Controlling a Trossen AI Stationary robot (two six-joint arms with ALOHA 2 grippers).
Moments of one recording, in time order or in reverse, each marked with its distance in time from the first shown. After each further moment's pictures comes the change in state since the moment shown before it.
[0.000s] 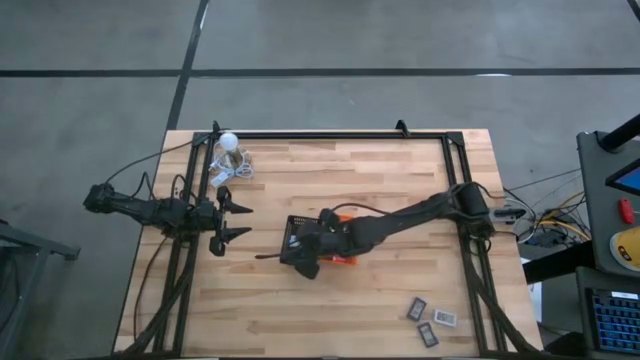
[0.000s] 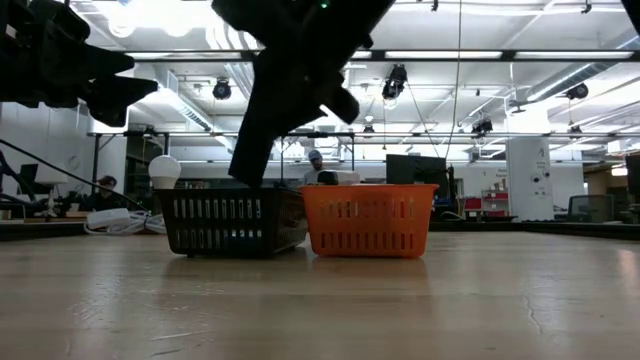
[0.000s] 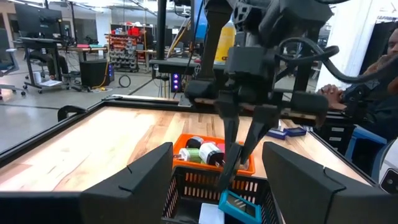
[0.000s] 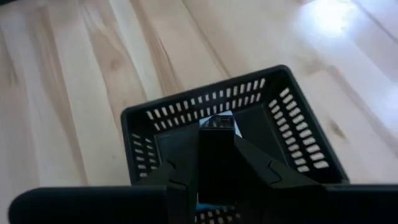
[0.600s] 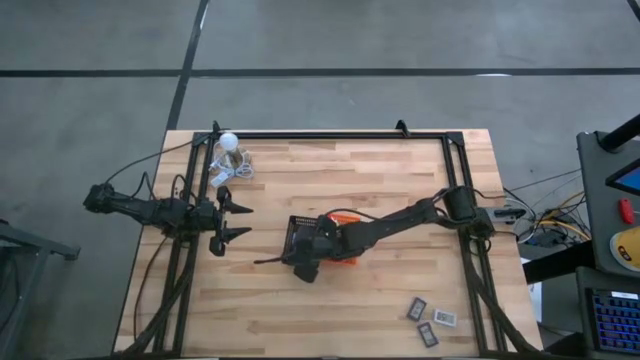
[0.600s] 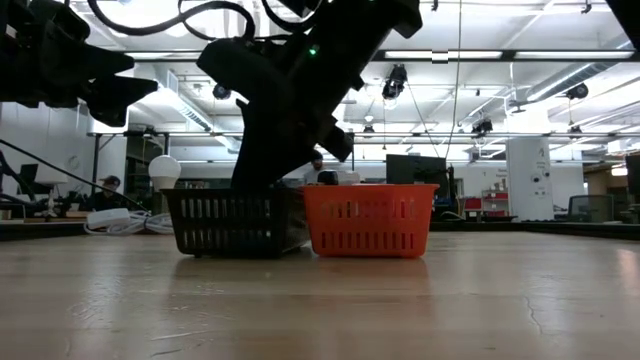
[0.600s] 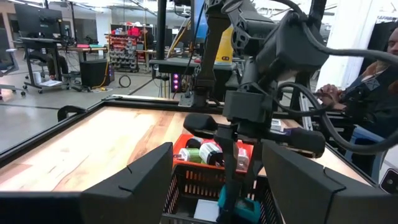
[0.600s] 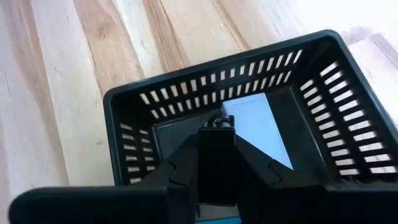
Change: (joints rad) left arm 0.000 0.001 0.000 0.000 0.000 0.000; right arm -0.012 0.105 0.000 0.048 -0.054 -0.001
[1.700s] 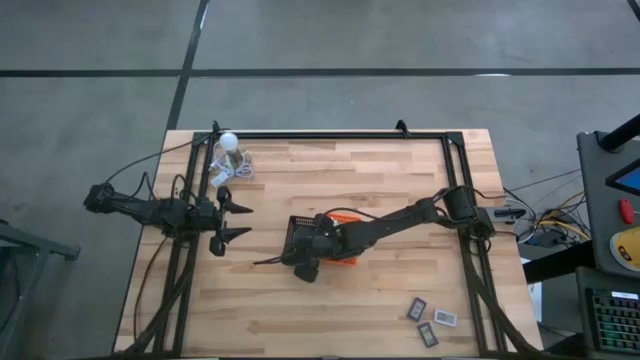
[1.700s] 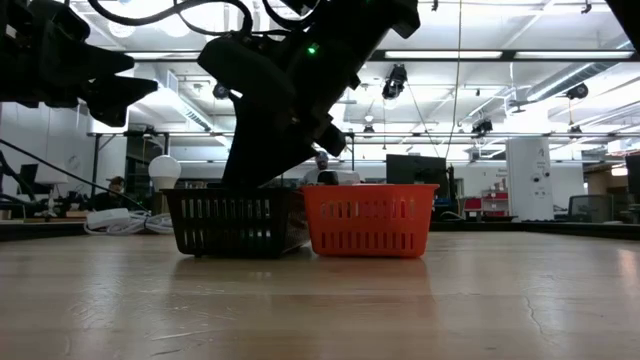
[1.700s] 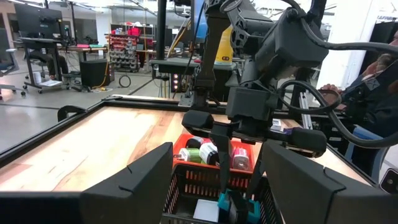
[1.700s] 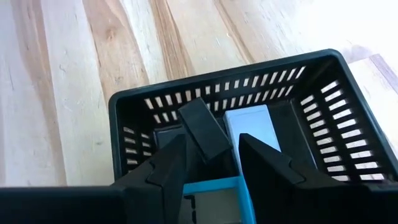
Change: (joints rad) left arm 0.000 0.000 0.000 0.000 0.000 0.000; right arm -0.005 -0.004 0.000 0.024 0.000 -0.076
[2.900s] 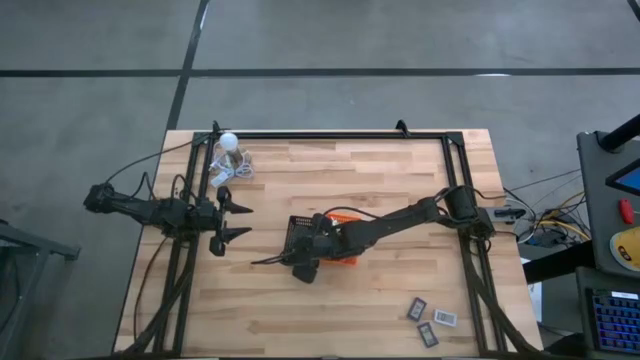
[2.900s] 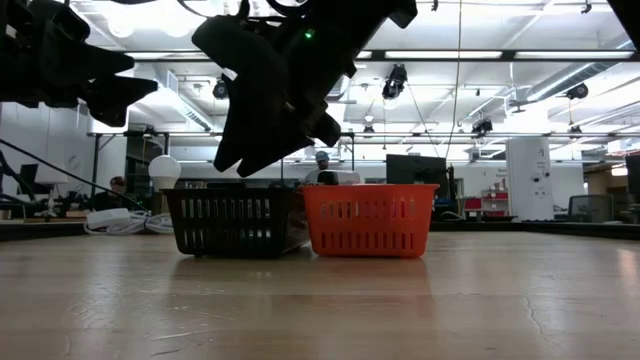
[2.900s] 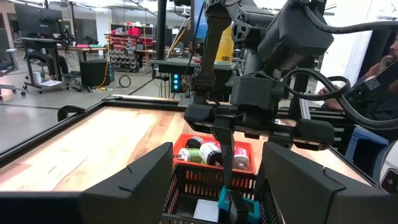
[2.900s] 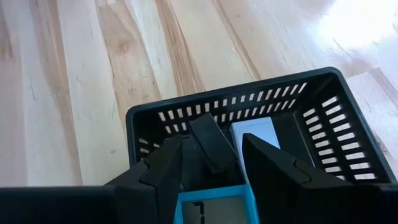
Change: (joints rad) left arm 0.000 0.000 0.000 0.000 0.000 0.000; right arm 0.004 -0.008 0.027 -0.006 -0.007 -0.007
